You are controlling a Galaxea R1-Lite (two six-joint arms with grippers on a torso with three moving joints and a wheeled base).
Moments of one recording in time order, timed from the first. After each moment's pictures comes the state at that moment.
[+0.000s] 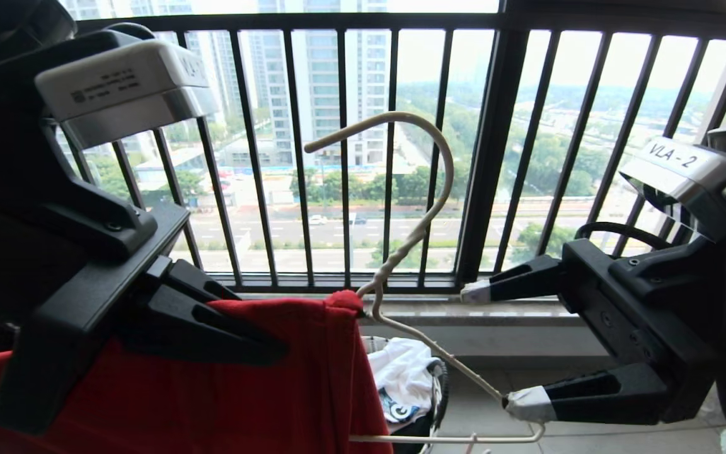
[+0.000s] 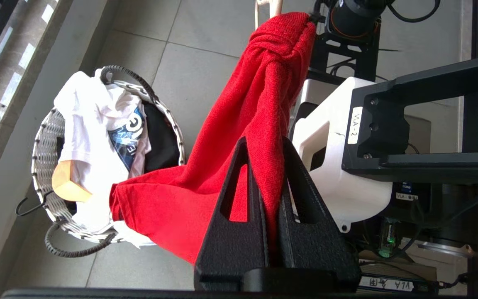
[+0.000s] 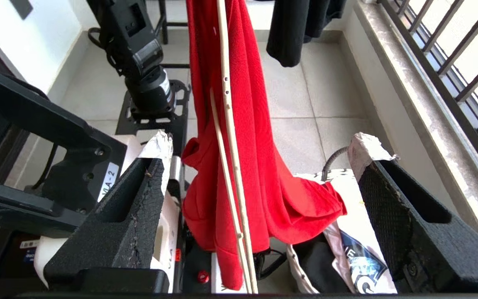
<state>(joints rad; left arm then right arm) -0.63 1.41 -1.60 0.92 -0.63 0.44 0.49 1.39 -1.01 0.01 0.97 -0.35</state>
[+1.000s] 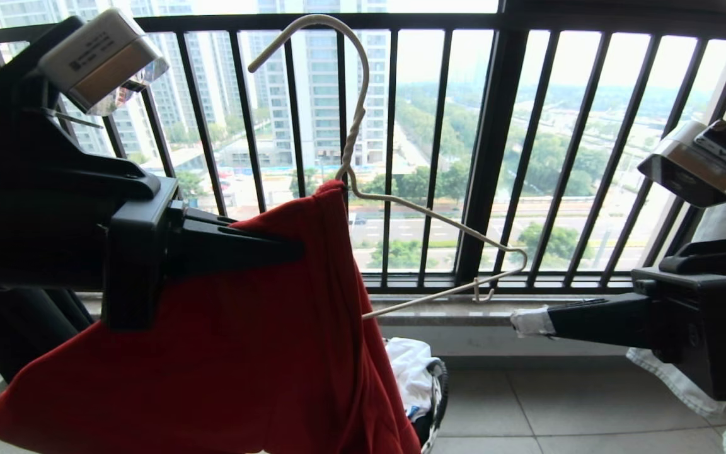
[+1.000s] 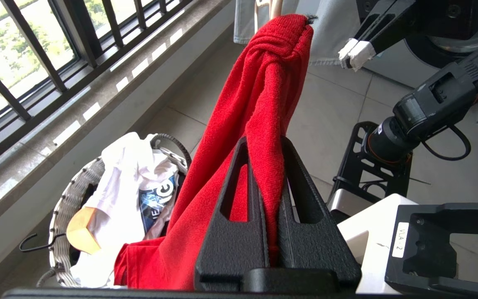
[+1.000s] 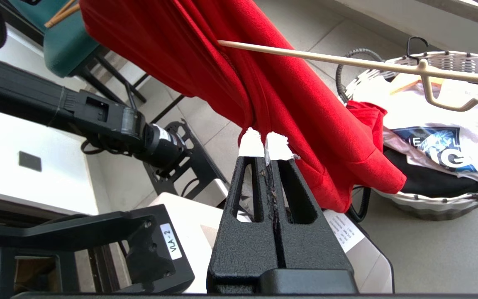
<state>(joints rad) -0.52 1.29 -1.21 0.22 -0.63 0.07 0.61 1.27 -1.04 0.15 0.52 0.33</state>
